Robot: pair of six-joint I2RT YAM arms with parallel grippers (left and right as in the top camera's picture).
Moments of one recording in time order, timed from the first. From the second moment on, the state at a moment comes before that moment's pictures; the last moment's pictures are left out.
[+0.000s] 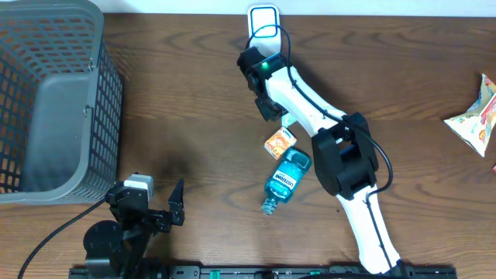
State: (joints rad) left arm -0.01 0.08 0.42 -0.69 0.21 -0.03; right arm 0.55 2.44 2.07 -1.19 0.36 0.12
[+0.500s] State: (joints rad) left arm -0.01 0.08 0.42 -0.69 0.21 -0.03; right arm 0.52 2.44 2.17 -1.32 0.04 -0.04
